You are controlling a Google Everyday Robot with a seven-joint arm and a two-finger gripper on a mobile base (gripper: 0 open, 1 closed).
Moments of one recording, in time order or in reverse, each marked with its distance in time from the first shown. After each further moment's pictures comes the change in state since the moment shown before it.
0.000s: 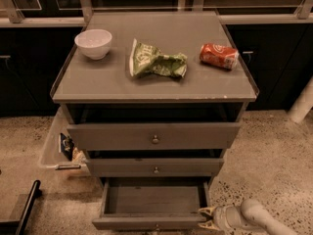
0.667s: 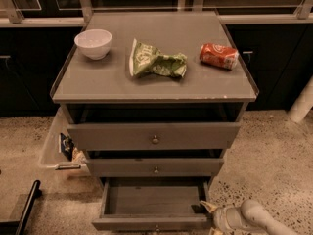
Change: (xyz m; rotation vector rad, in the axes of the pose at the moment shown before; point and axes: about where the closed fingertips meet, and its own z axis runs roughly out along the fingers) arm -0.001 0.000 -0.001 -0.001 -0.002 -0.002
